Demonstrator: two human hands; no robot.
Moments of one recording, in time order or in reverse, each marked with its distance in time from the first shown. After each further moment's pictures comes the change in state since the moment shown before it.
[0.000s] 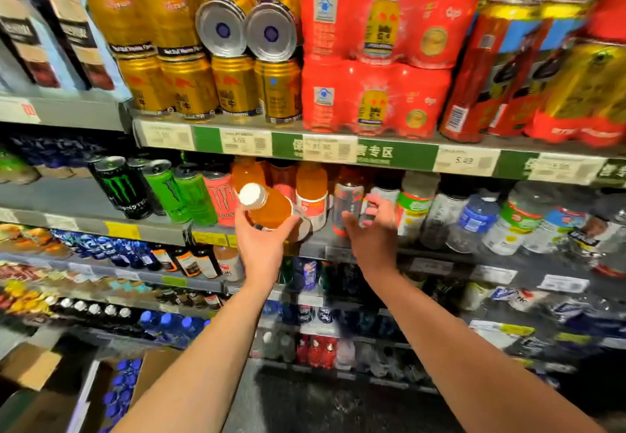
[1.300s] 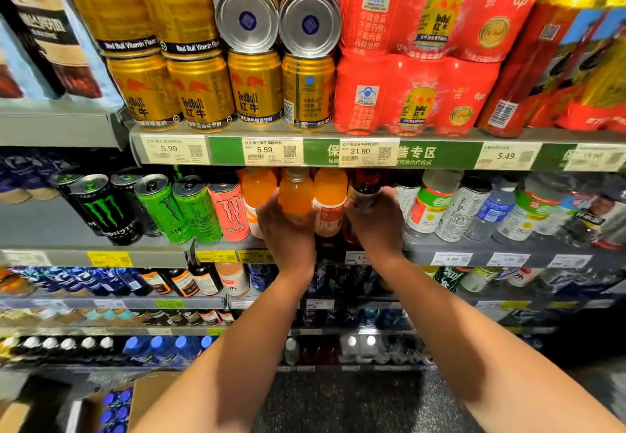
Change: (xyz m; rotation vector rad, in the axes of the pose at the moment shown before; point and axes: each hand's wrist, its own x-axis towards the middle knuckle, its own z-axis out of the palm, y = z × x) left_hand 0.055 -0.033 0.022 0.356 -0.022 0.305; right_hand 0.022 -0.014 0.056 -0.314 0.052 0.199
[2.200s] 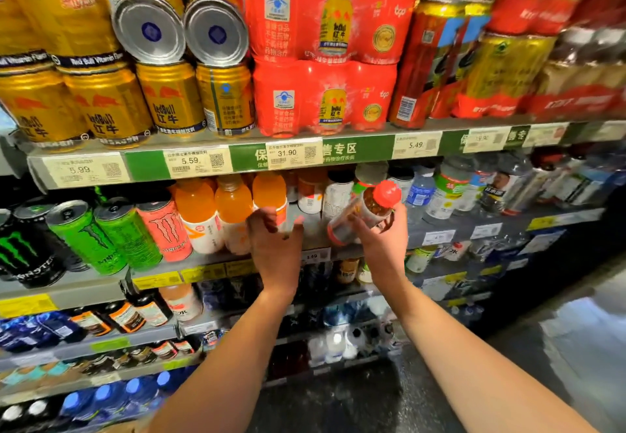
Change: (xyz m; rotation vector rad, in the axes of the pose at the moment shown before) left_hand -0.051 0.041 0.020 -0.296 -0.187 -0.042; right_hand -0.039 0.034 -0.101 0.692 0.091 0.149
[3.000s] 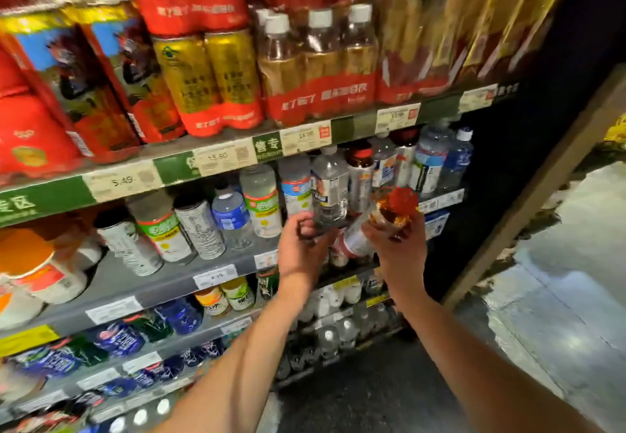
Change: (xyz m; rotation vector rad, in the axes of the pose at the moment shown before) left_hand -0.199 0.127 0.330 -0.164 -0.561 -0.098; right_hand 0.135 0.006 -0.370 -0.203 0.265 -0.037
